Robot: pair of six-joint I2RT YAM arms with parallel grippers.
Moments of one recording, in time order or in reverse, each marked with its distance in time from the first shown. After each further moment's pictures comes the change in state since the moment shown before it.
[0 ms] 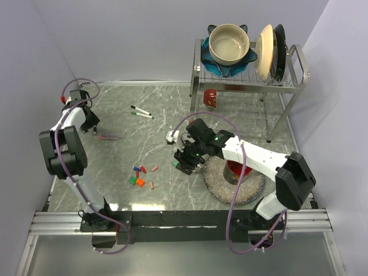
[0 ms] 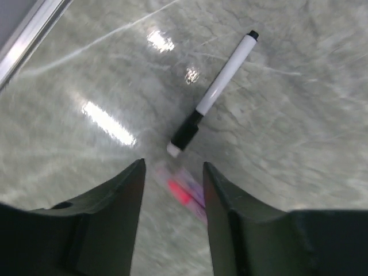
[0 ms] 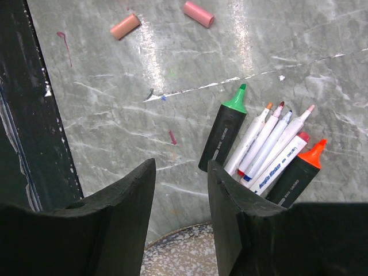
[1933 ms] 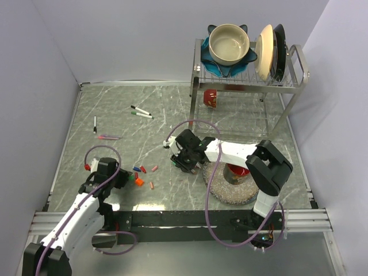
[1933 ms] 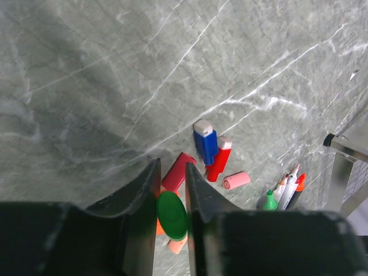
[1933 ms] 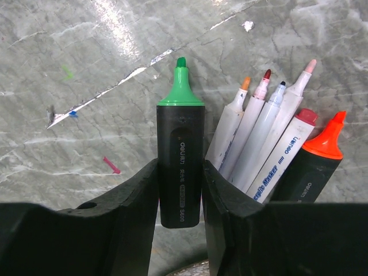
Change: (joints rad) left arm -0.472 -1.215 -1.139 0.059 0.141 -0.780; right arm 0.053 0.235 -0.034 0.130 0.293 0.191
